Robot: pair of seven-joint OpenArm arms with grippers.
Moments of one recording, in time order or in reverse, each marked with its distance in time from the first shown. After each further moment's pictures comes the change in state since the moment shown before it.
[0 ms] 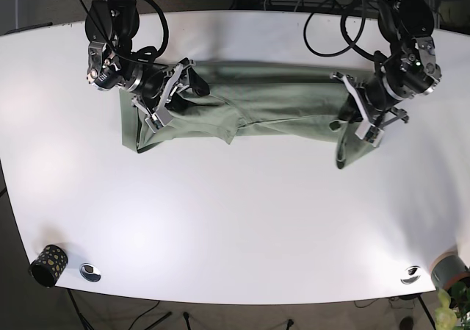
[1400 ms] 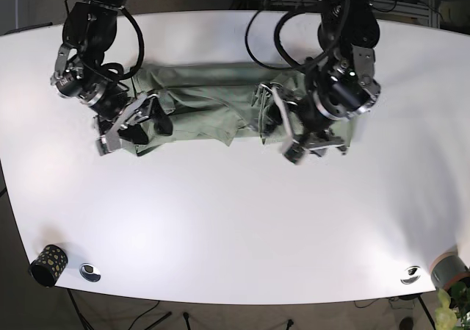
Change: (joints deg) left arm -6.5 12.8 15.2 6.1 15.5 0.9 1.4; right arm 2.9 0.3 15.0 6.6 9.4 -0.4 -1.7
